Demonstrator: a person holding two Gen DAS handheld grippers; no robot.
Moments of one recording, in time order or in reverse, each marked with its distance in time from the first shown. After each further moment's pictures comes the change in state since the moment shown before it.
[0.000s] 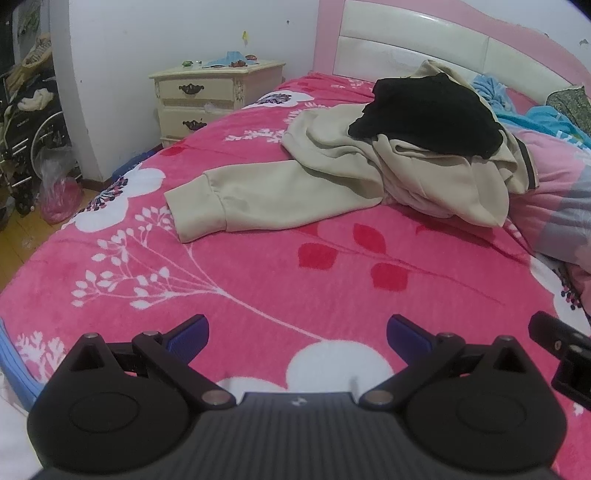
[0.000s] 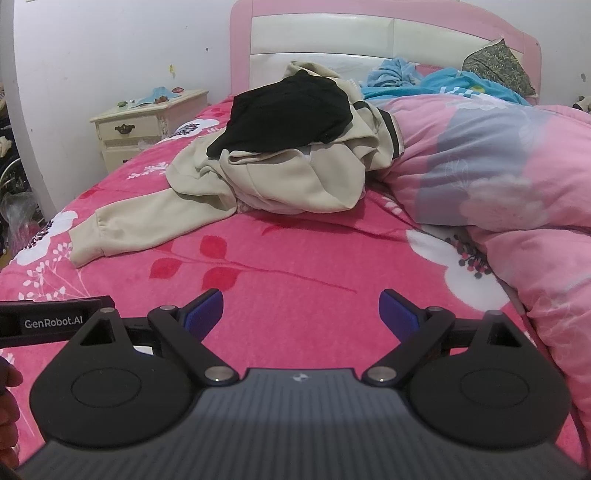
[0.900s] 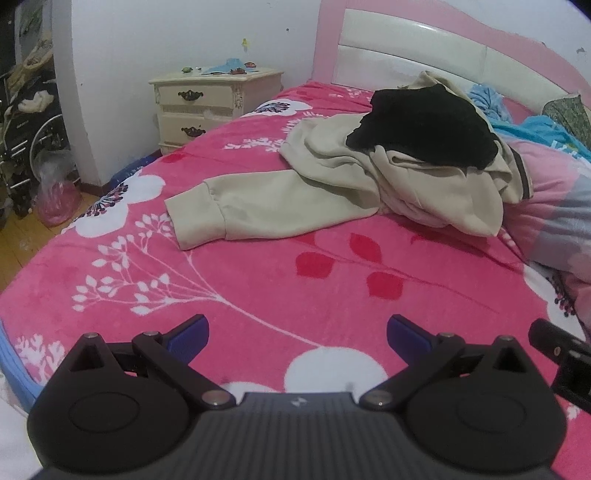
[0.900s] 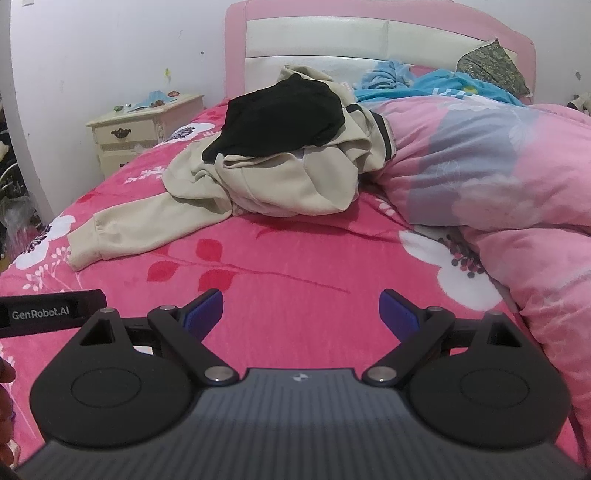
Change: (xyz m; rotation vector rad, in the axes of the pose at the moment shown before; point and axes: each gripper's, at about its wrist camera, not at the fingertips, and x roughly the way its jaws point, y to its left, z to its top) left arm -0.007 0.000 0.004 0.003 -0.020 -0.005; right arm -0.005 -0.004 -0.001 0.006 -0.011 -0.008
